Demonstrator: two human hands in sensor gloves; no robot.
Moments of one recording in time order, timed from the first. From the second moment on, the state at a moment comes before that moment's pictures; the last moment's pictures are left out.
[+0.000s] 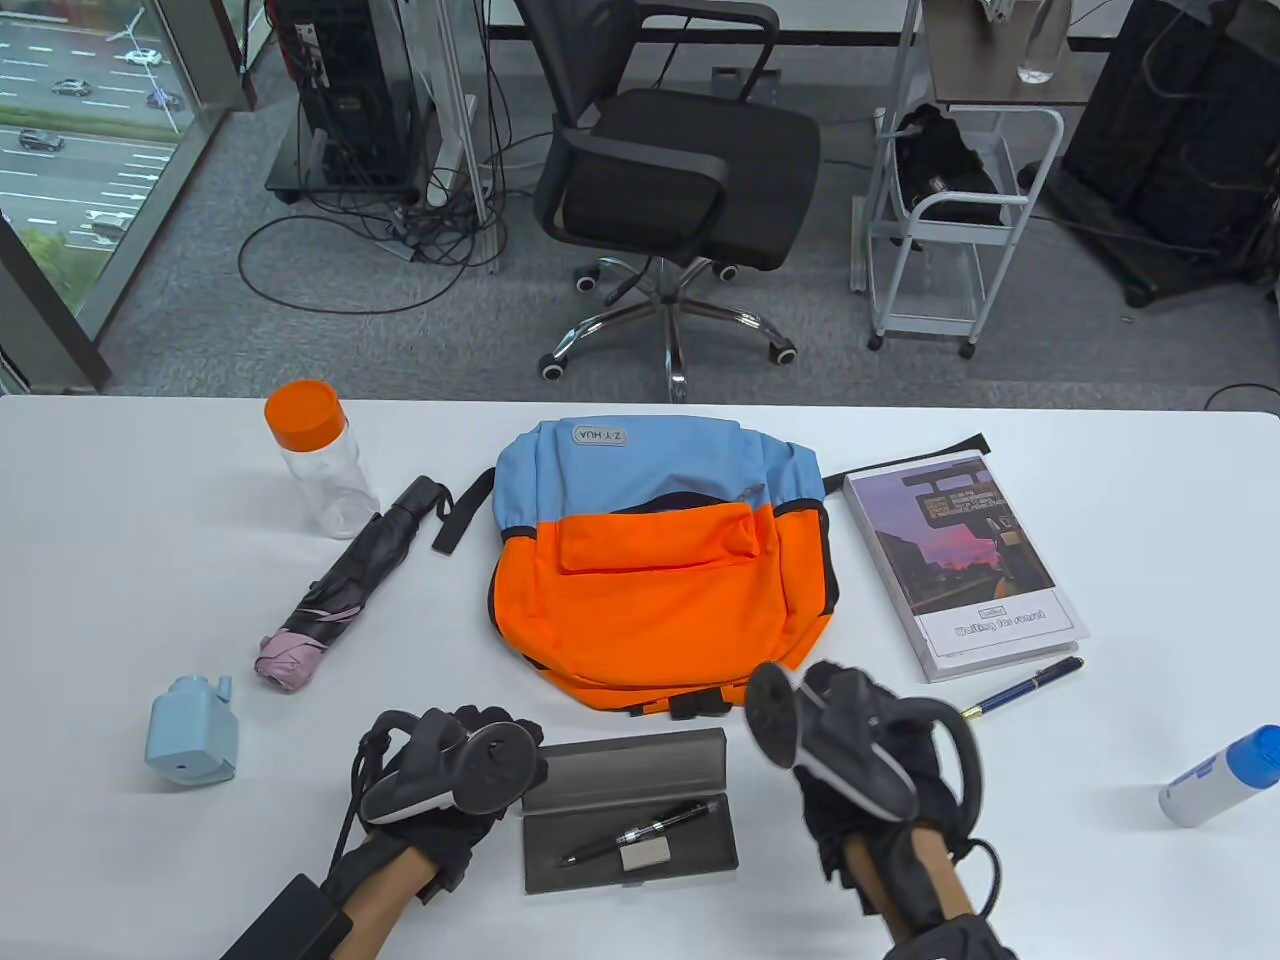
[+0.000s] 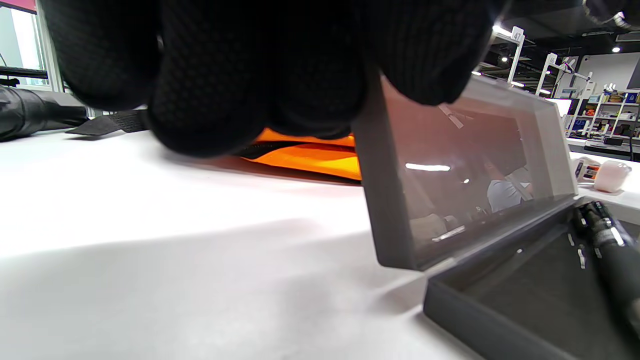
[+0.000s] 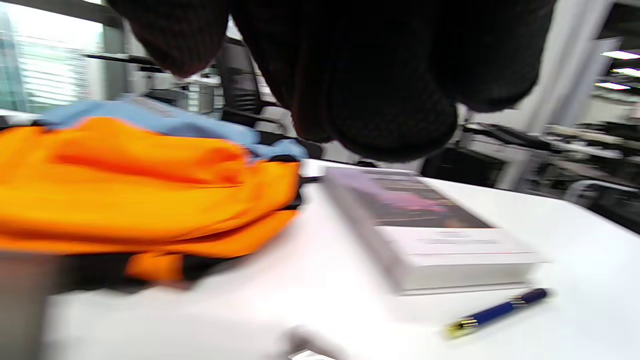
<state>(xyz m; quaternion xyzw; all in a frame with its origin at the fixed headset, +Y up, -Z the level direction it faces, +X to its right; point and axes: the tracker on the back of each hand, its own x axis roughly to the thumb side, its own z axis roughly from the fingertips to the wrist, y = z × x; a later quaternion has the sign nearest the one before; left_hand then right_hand) -0.170 -0.713 -0.264 -0.03 -0.26 0.04 0.97 0.154 -0.610 -0.269 0.05 -0.03 -0.99 0.08</state>
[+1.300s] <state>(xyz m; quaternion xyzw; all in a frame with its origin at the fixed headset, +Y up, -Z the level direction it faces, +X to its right) -0.168 -0.711 -0.263 -0.03 -0.25 0.02 0.97 0.158 -0.618 -0.238 -0.16 0.07 -0.97 0.15</state>
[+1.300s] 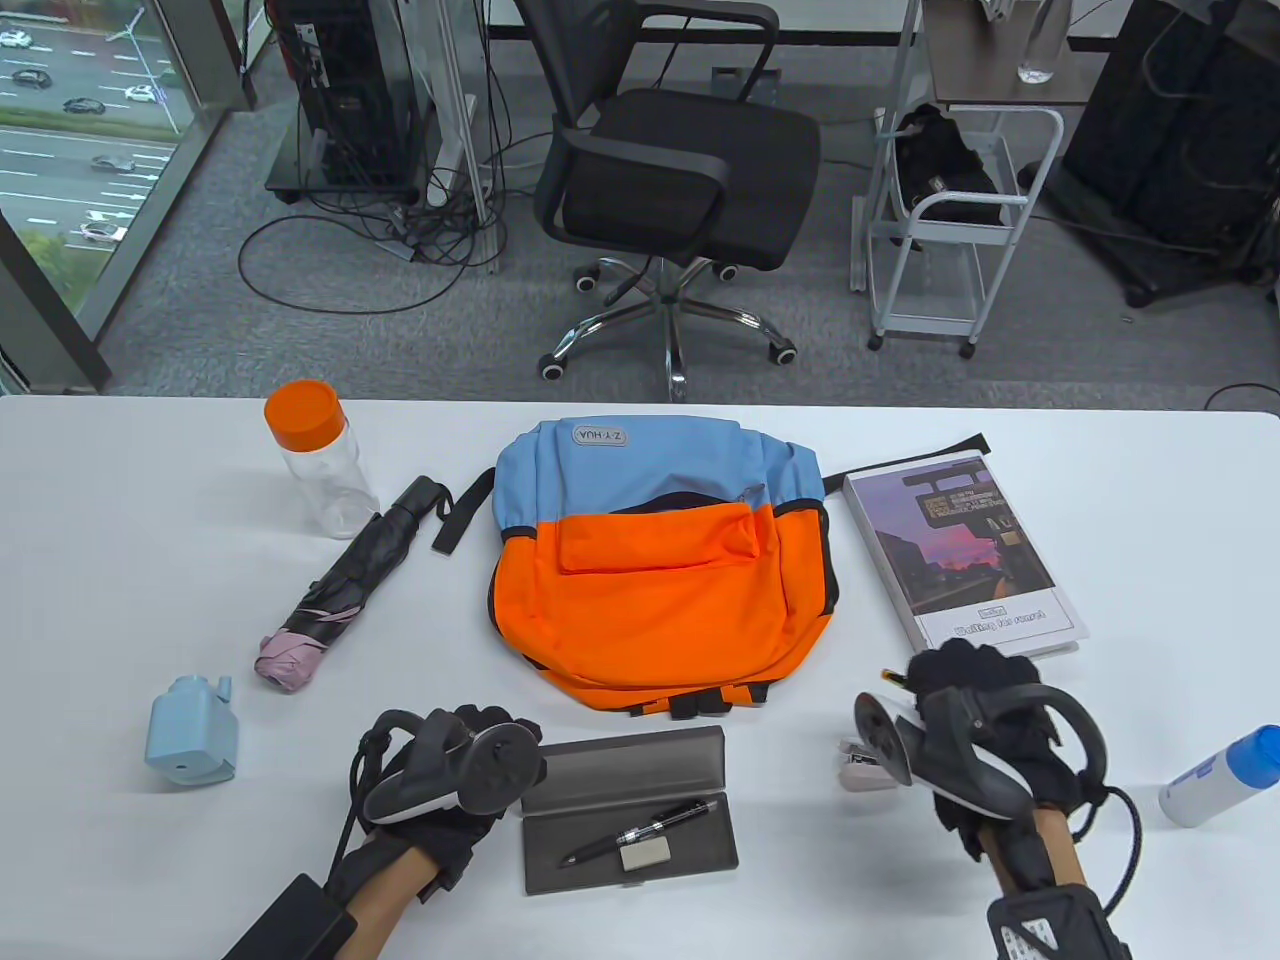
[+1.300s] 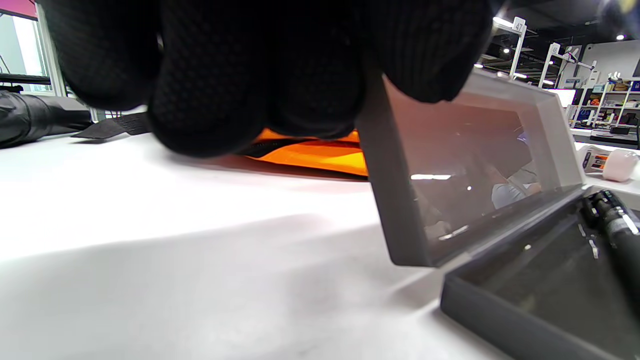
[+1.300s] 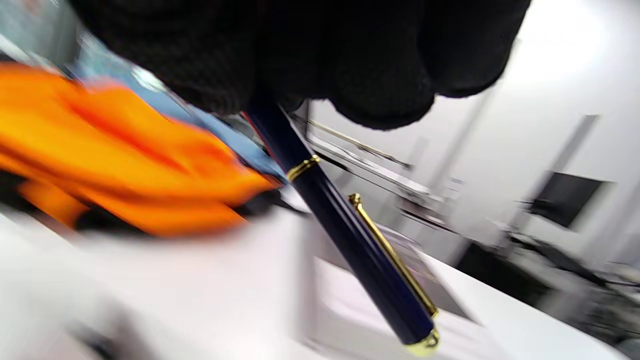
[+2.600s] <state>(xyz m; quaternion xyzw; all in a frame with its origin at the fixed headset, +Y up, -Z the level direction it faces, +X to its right) -0.164 -0.697 -0.252 0.02 -0.30 0.01 0.95 0.025 -0.711 -0.254 -0.23 0.00 -0.96 0.15</state>
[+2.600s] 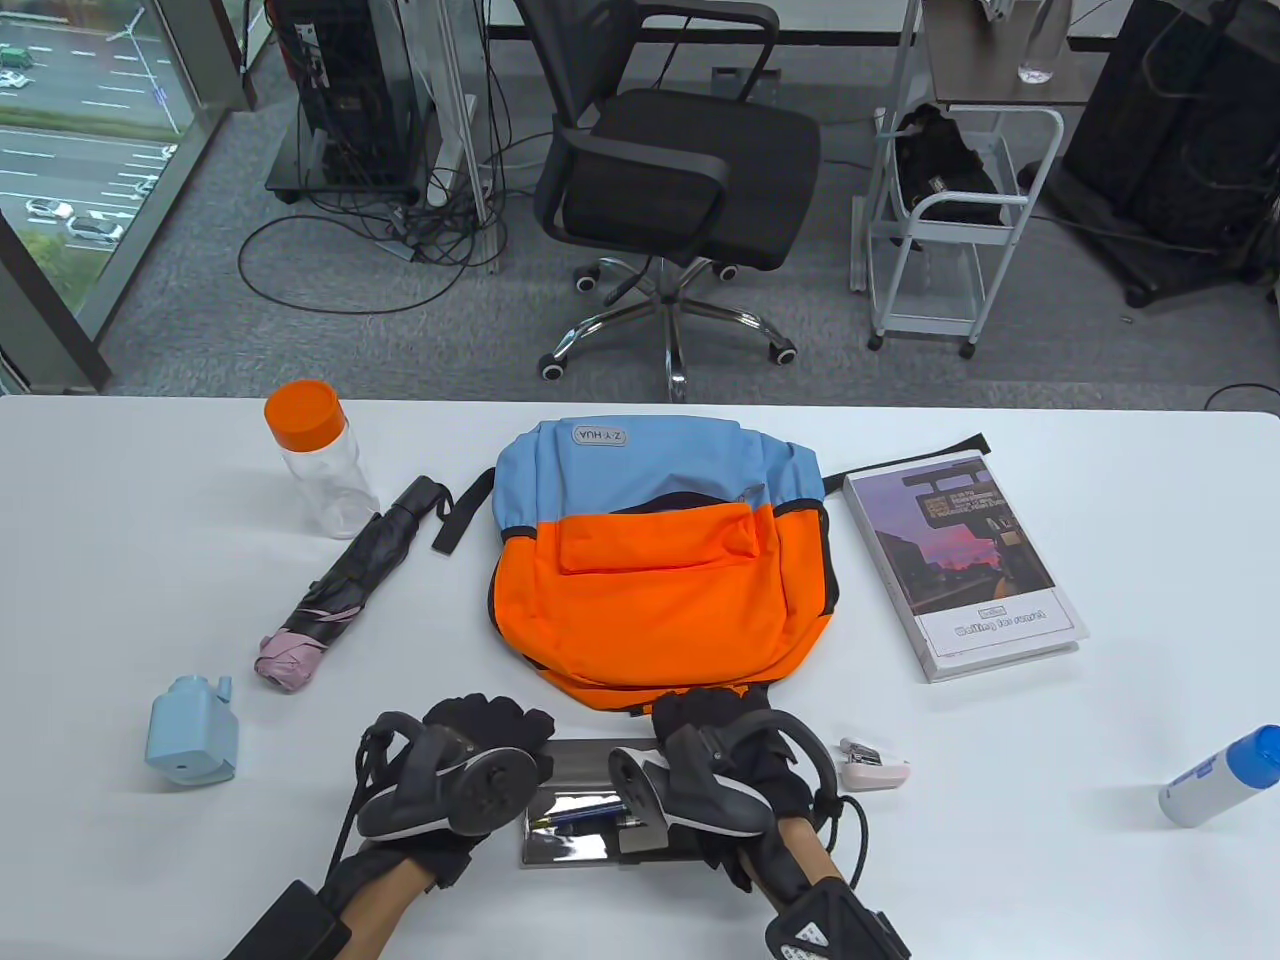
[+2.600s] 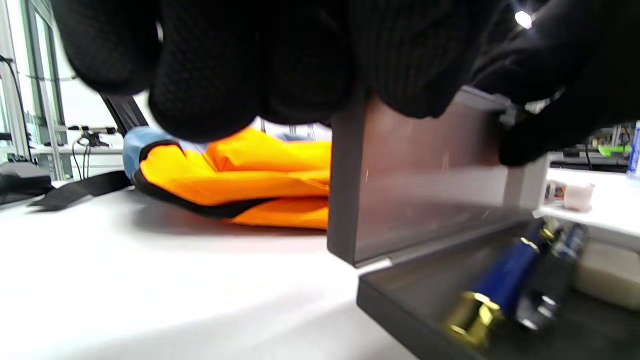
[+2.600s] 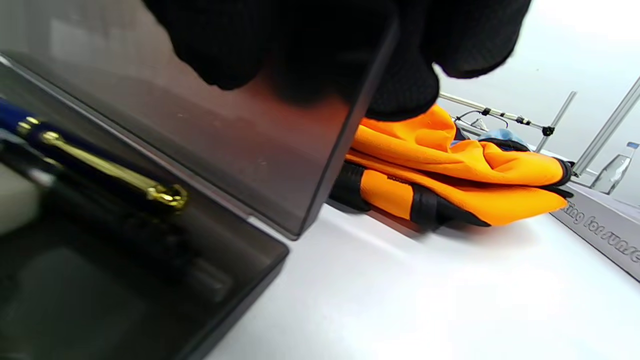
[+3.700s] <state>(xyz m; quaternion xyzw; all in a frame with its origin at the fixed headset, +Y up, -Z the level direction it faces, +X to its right) -0.127 -0.742 -0.238 -0.14 -0.37 -0.07 0.91 0.043 -0.744 -0.209 -0.29 -0.18 -0.94 0.07</state>
